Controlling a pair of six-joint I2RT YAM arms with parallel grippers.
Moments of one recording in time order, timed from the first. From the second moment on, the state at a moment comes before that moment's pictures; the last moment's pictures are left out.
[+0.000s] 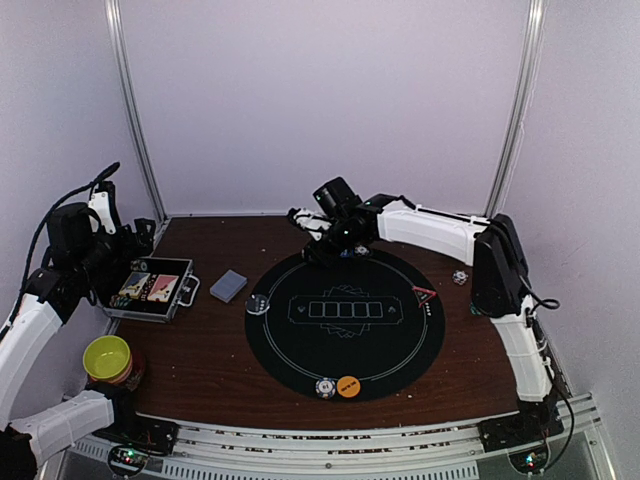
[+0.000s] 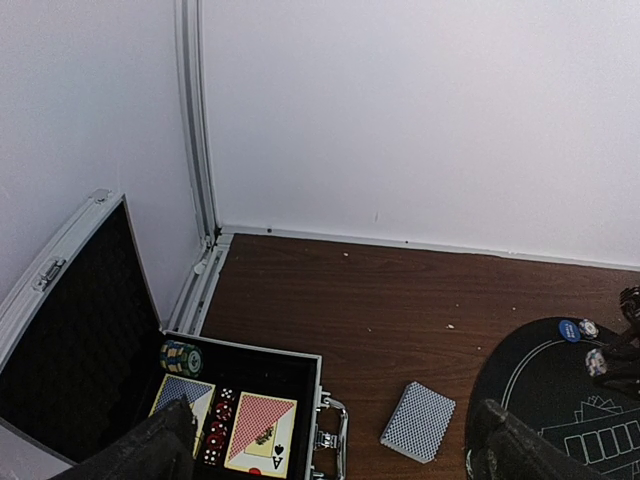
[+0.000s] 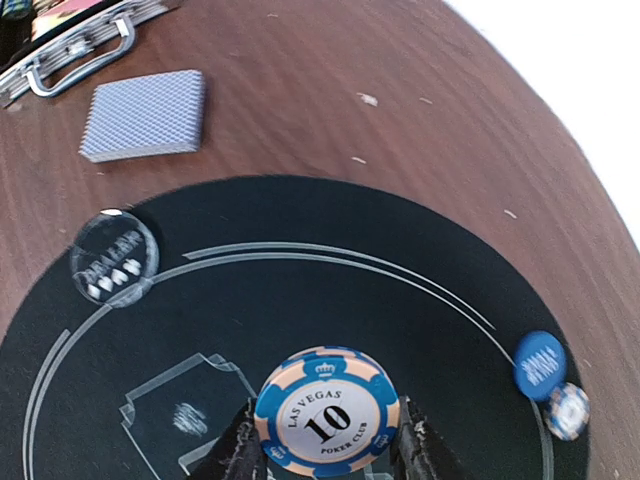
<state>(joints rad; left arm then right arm) -0.10 0.77 0.77 -0.26 -0.09 -0.15 0.77 2.30 2.08 -0.61 -0.04 -0.21</state>
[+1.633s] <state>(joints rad) -0.09 0.78 0.77 -0.26 -0.09 -0.14 0.94 2.69 2.40 -0.43 0.05 -0.15</state>
